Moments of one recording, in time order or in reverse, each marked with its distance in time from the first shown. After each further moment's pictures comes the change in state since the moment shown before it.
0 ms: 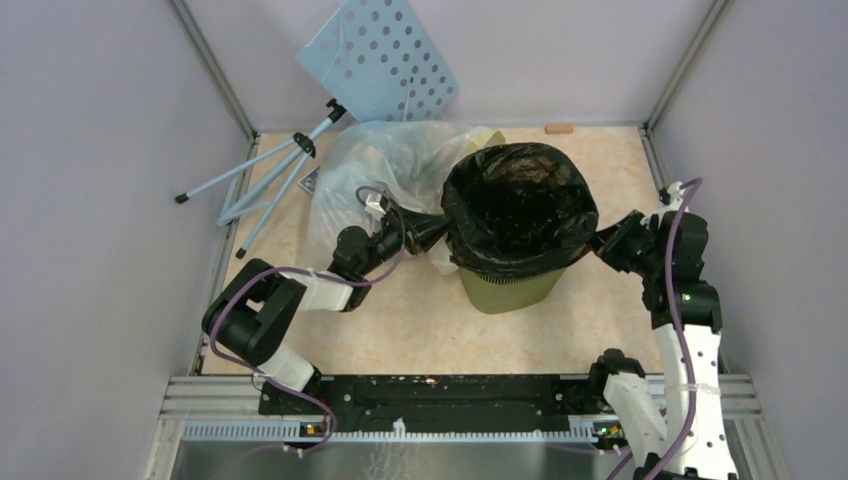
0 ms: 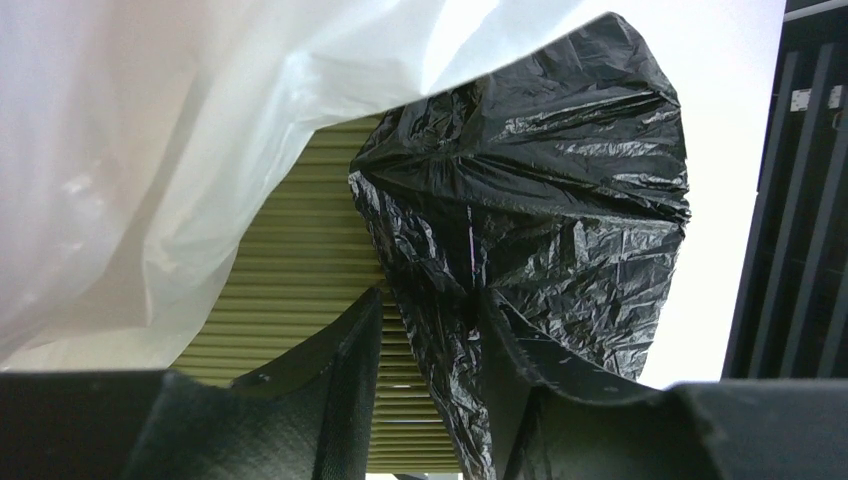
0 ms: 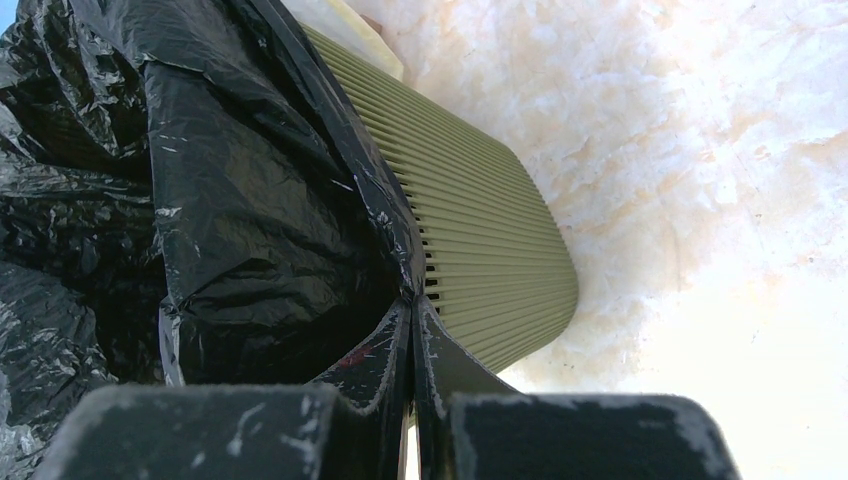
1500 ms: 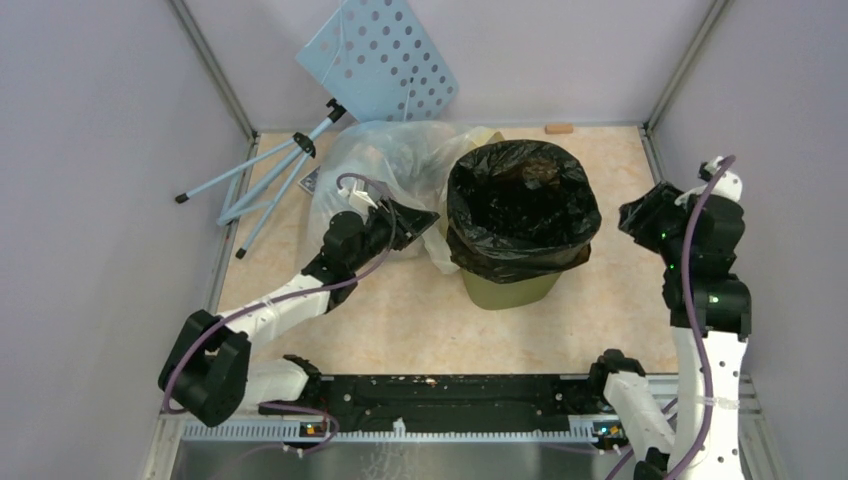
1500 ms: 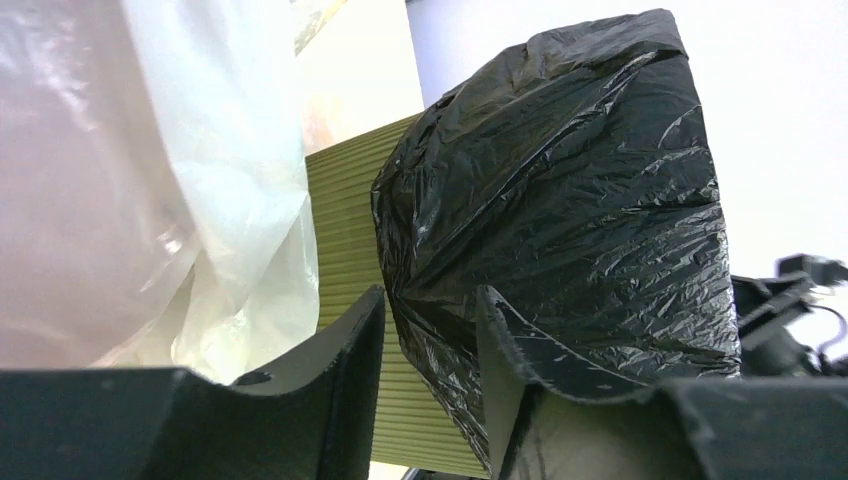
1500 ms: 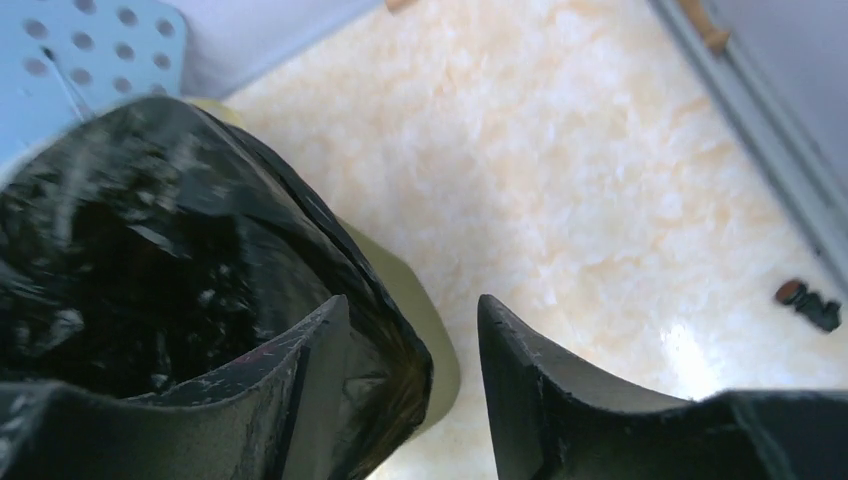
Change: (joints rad) left arm -0.004 -0.305 0.099 -0.637 -0.189 0.558; right arm -0.003 0.037 0.206 -0.075 0.299 -0.175
